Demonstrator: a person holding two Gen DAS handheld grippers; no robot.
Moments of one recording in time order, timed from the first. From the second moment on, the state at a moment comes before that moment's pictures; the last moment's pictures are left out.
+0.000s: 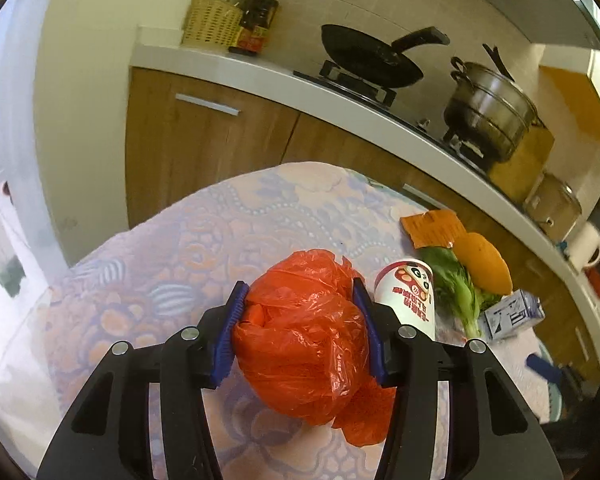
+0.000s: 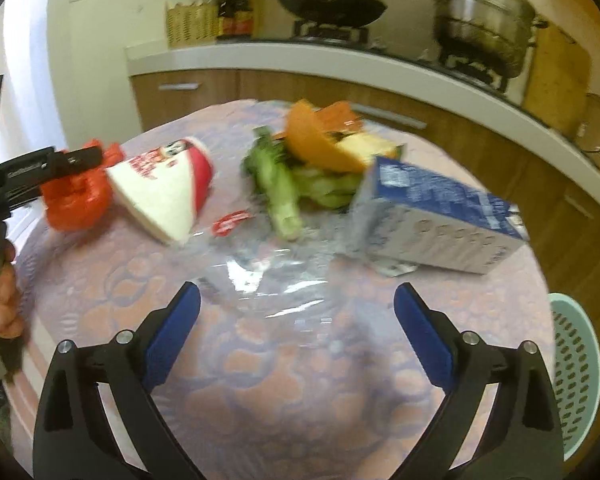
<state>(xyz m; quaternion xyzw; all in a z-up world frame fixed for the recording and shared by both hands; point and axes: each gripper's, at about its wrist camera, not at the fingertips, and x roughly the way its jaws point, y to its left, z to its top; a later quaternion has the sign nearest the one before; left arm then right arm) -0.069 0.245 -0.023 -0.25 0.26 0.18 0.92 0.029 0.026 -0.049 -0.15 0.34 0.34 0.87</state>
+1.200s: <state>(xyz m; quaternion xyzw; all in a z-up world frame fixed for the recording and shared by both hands) -0.114 0.269 -0.017 -0.32 0.14 0.22 0.91 0.066 0.156 -0.049 -0.05 0.43 0.44 0.79</state>
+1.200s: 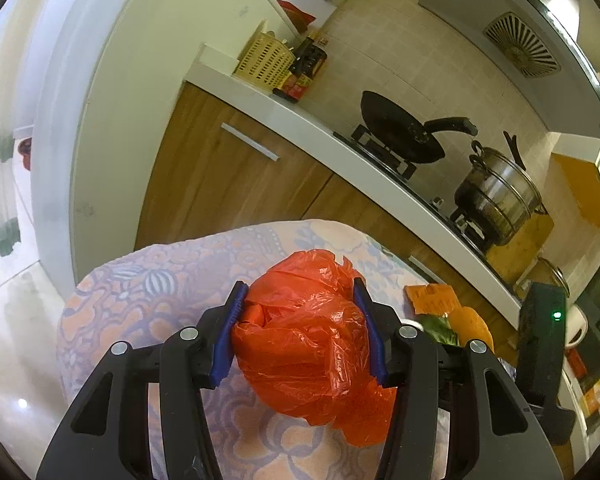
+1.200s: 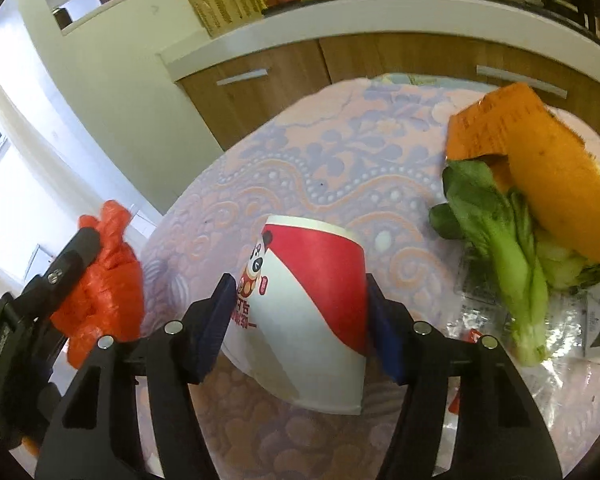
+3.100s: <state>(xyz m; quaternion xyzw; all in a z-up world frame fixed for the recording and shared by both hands) 0.155 -0.162 -0.018 -0.08 0.39 -0.23 0.89 0.138 -0.357 -0.075 0.18 0.38 0.01 0.91</state>
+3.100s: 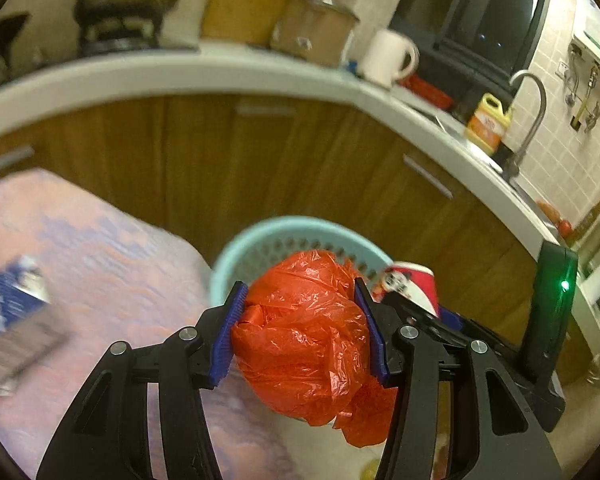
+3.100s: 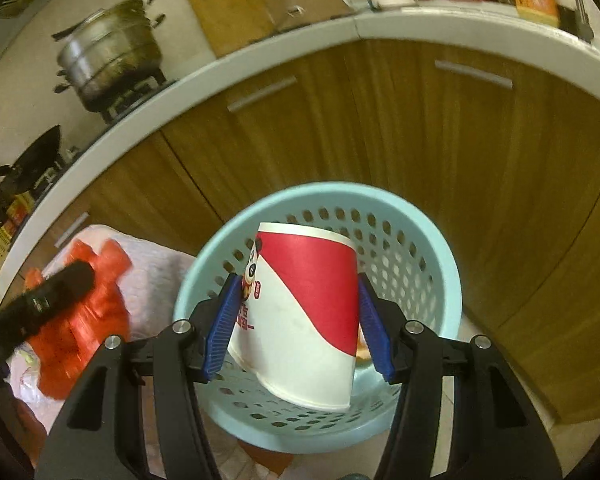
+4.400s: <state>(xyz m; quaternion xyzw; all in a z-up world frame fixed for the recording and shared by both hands) 0.030 0.068 0.064 -0.09 0.24 -0.01 0.97 0.076 -0.131 -0.012 0.08 0.31 0.21 0.92</state>
